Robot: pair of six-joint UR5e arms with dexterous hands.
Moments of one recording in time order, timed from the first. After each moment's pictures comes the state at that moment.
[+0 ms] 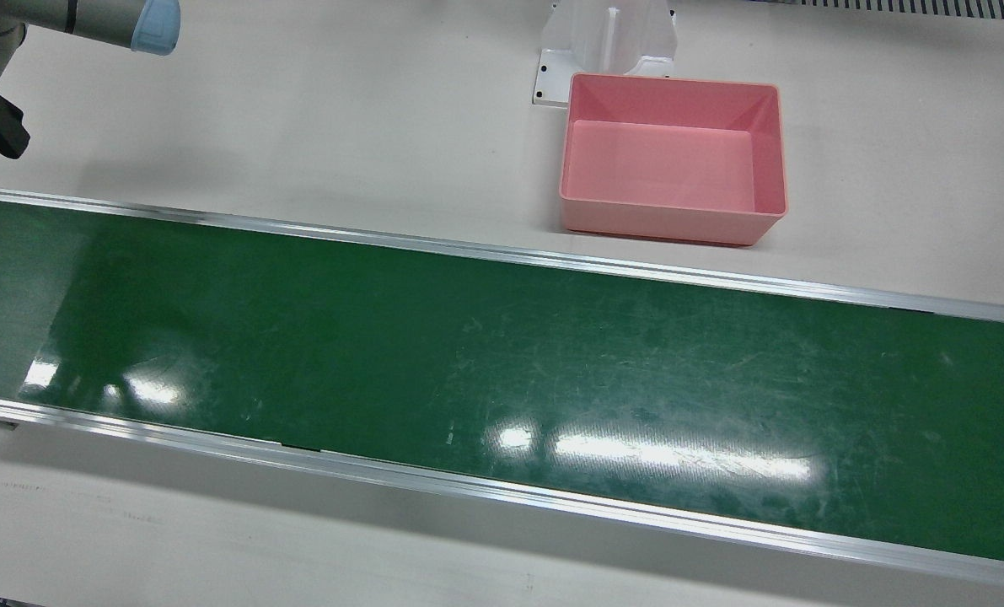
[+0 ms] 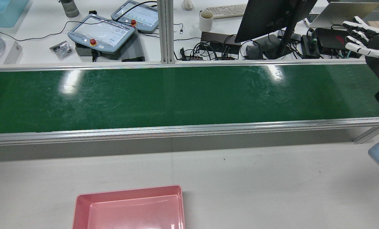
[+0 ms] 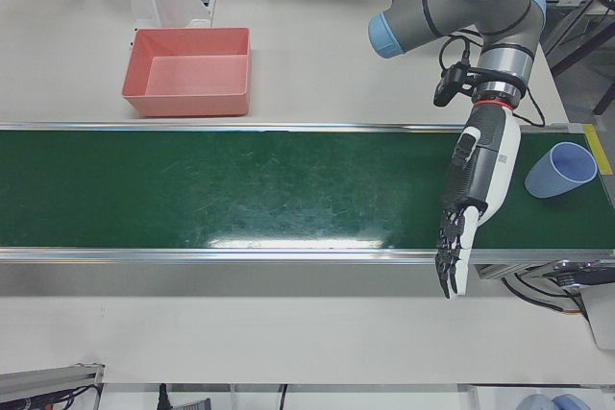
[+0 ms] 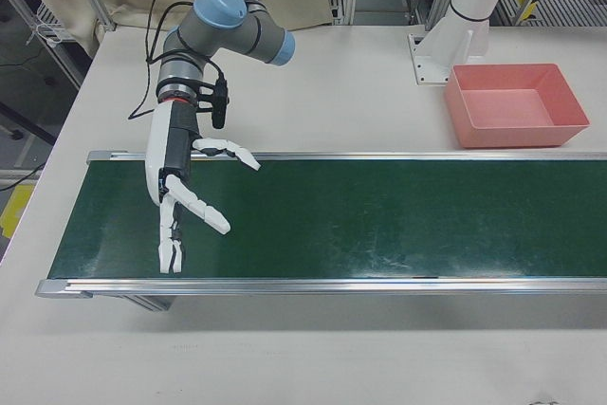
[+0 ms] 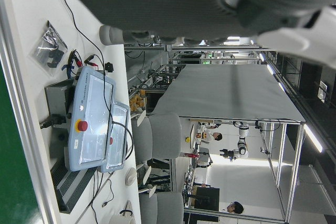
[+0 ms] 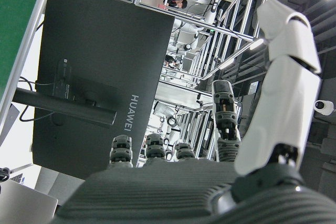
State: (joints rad) left arm -1.42 -1.80 -1.69 0.26 1.80 0.00; right arm 1.20 -1.54 1.84 -3.32 -1.22 -0.29
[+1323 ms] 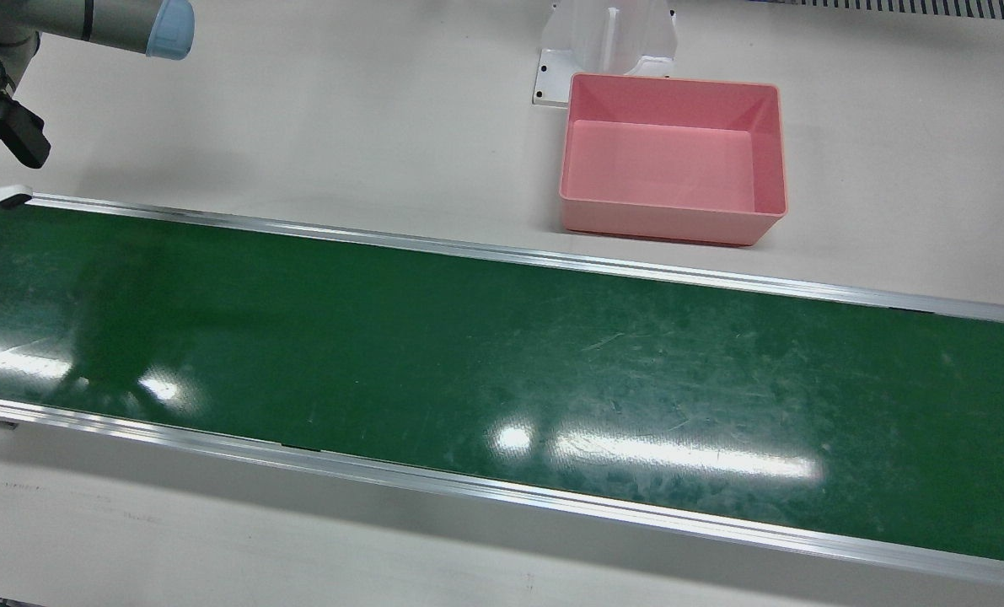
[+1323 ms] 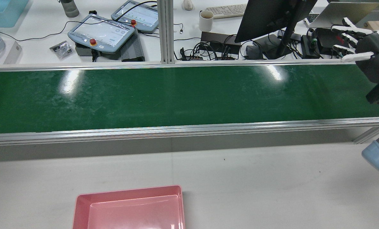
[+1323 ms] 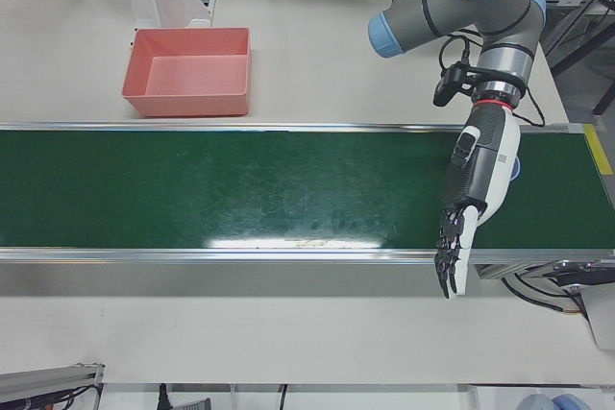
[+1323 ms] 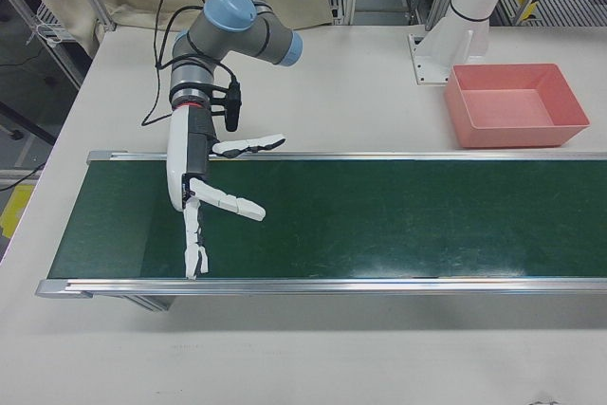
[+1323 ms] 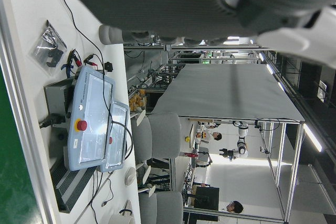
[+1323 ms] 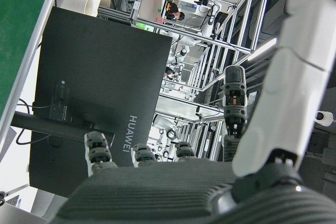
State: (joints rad) left arm -1.42 -1.80 -1.69 0.26 1.80 0.00; right arm 1.16 -1.52 1.84 -3.32 -1.23 -0.29
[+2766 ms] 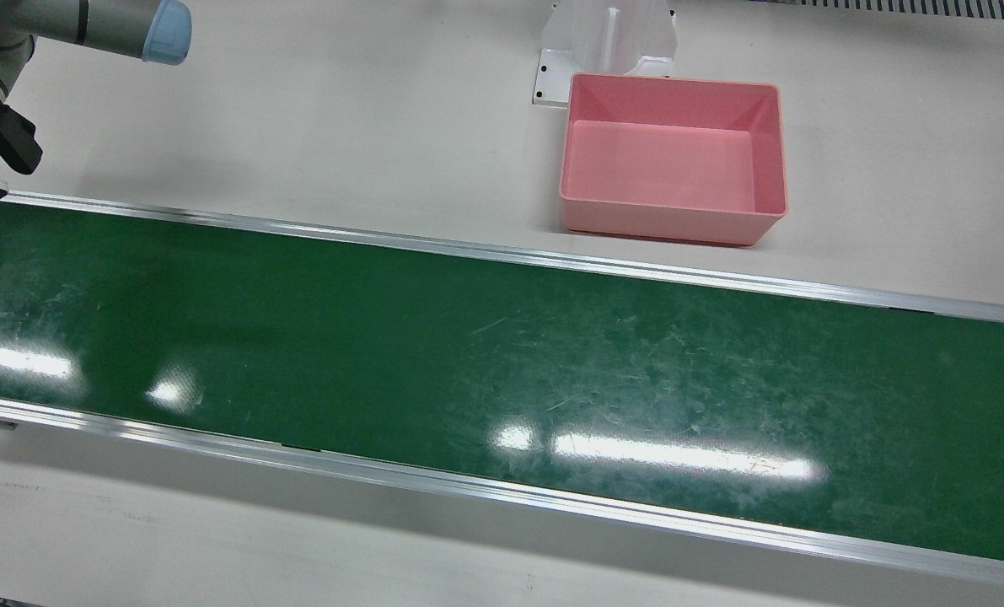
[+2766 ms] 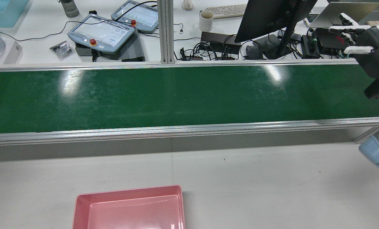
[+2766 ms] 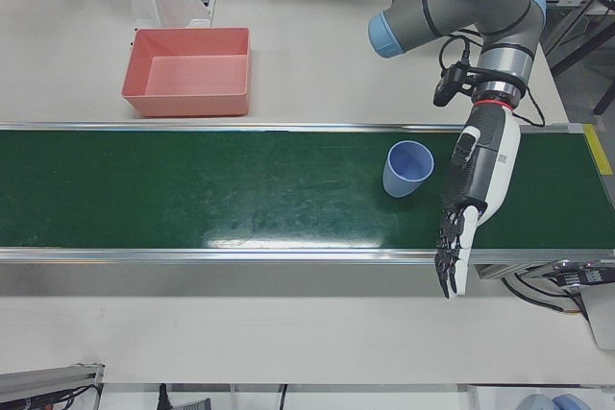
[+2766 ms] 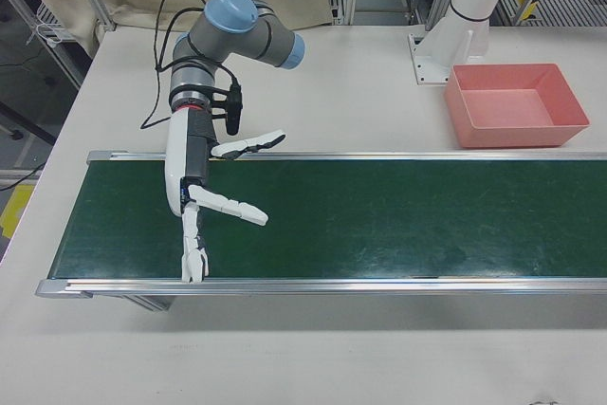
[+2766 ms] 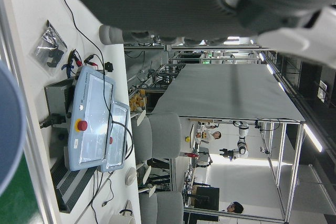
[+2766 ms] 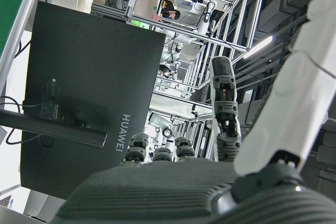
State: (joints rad) left arm -1.42 -1.80 -1.69 0.26 1.80 0.00; right arm 1.18 -1.49 1.82 -3.32 -1.23 -0.29
